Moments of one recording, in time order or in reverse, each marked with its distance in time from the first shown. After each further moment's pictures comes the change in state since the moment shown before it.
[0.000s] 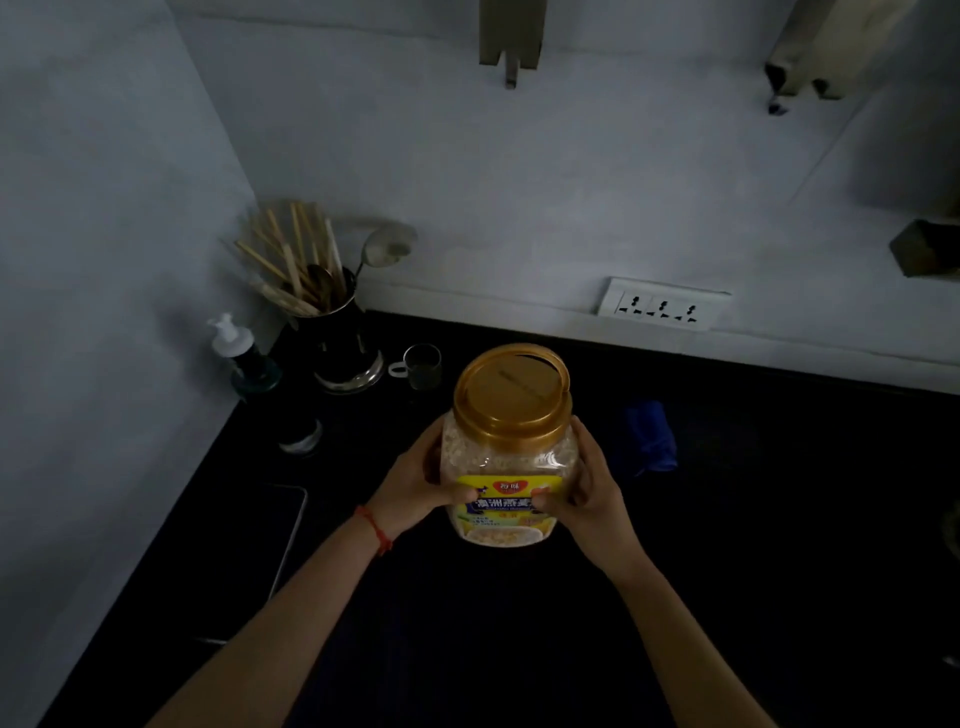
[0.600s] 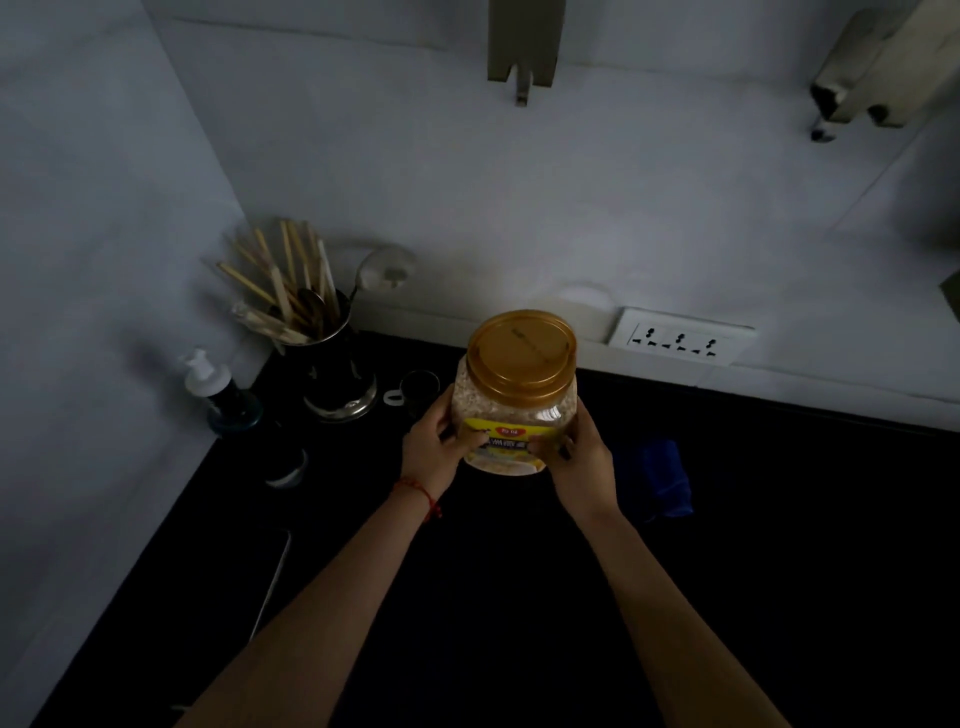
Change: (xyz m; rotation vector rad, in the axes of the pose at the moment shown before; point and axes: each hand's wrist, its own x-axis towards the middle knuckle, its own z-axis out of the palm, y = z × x) left_hand 0.090 0.012 0.003 0.042 0.420 0.064; right_hand 0.107 -0.001 0.004 -0.312 0.225 -0.015
